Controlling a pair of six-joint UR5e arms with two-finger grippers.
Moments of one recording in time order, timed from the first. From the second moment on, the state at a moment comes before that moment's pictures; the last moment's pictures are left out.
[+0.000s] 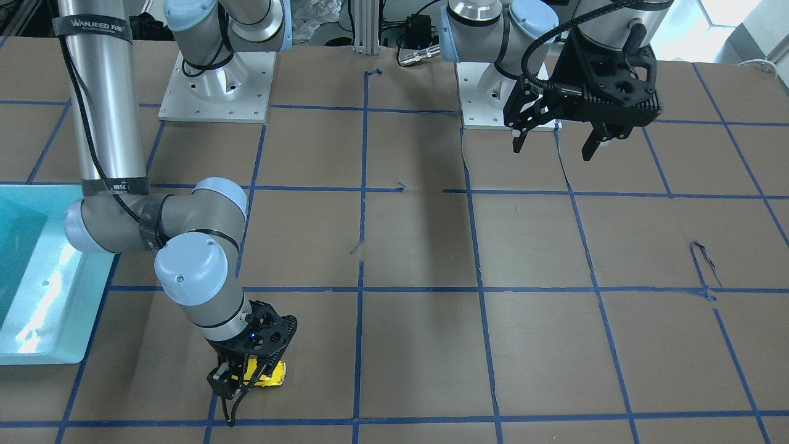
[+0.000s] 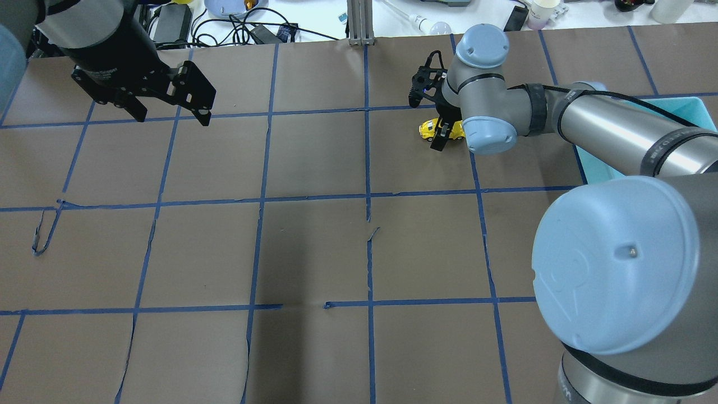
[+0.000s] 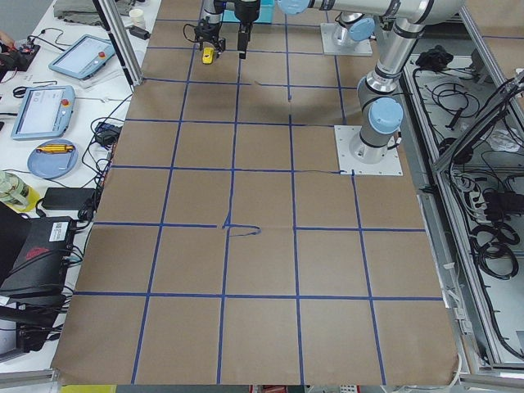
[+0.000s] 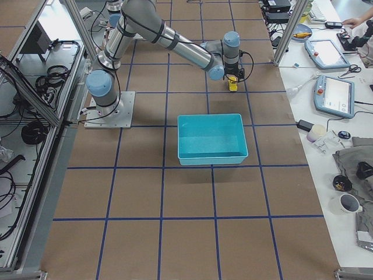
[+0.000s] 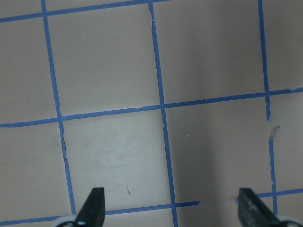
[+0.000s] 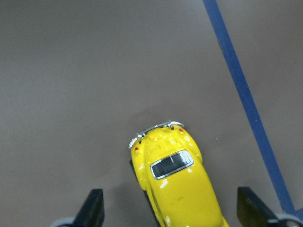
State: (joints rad) left arm -1.55 -1.55 -1.52 -1.57 1.57 0.13; right arm 1.64 -0.93 1.58 -2.42 -1.51 -1.12
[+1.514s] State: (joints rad) left arm -1.55 -1.55 -1.52 -1.57 1.57 0.13; right arm 1.51 -1.15 1.45 -1.96 -1.67 -1.26
